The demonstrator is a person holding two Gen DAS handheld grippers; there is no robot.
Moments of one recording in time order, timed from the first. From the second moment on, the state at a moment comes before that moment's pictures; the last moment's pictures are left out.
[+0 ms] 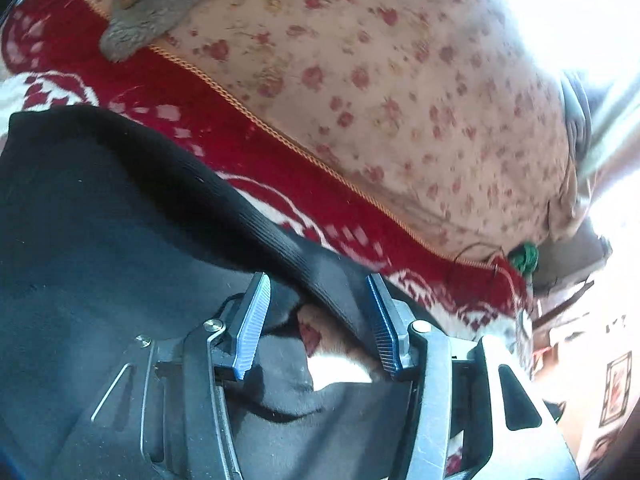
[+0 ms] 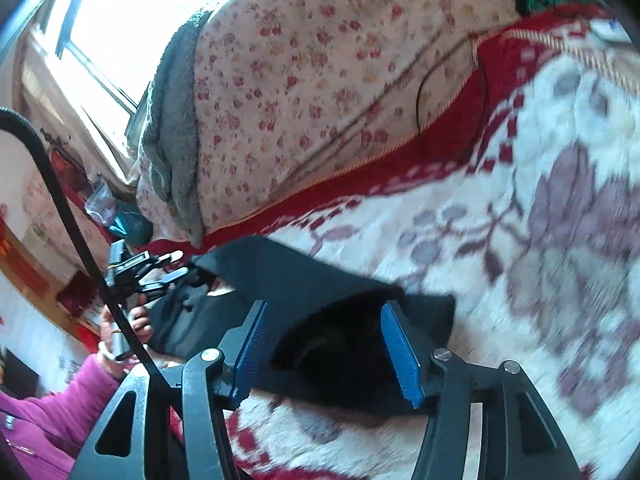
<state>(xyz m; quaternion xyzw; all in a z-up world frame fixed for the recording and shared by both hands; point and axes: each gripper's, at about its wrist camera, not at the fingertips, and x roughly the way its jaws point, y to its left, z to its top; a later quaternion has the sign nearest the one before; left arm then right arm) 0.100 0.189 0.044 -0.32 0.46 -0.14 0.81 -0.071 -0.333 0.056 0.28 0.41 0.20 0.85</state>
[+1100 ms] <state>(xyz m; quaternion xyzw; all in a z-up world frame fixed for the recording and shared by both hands) 0.155 0.171 0.013 -0.30 0.50 -0.06 0.81 -0.026 -0.320 0.029 0.37 0.39 0.21 0.82</state>
